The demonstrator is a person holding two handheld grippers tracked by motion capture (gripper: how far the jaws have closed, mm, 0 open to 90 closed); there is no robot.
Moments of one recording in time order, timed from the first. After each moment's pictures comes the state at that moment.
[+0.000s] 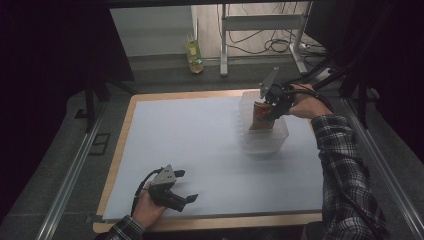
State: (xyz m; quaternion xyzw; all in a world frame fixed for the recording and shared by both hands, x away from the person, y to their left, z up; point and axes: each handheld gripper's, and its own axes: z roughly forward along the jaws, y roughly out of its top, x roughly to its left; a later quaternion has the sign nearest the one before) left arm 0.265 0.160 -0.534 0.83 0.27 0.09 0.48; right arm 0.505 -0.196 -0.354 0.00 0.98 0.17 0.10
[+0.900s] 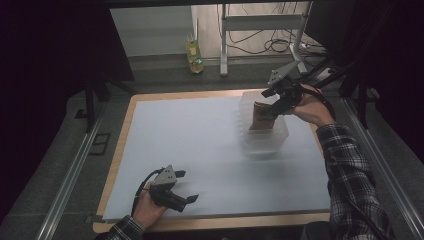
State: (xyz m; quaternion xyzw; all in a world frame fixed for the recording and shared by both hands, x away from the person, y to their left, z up) left arm 0.265 0.159 -0.535 0.83 0.27 0.09 0.47; right arm 0.478 -0.208 -0.331 0.12 0.92 0.34 0.12
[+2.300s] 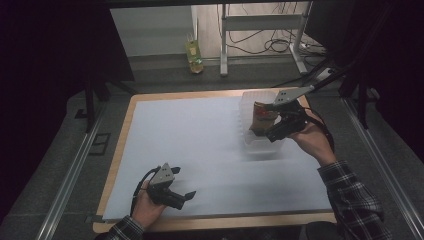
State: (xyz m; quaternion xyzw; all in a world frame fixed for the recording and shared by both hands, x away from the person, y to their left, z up) left arm 0.265 0.164 -0.531 0.82 0.30 0.13 0.46; right arm 0.401 -0.209 -0.348 0.17 0.88 0.42 0.14
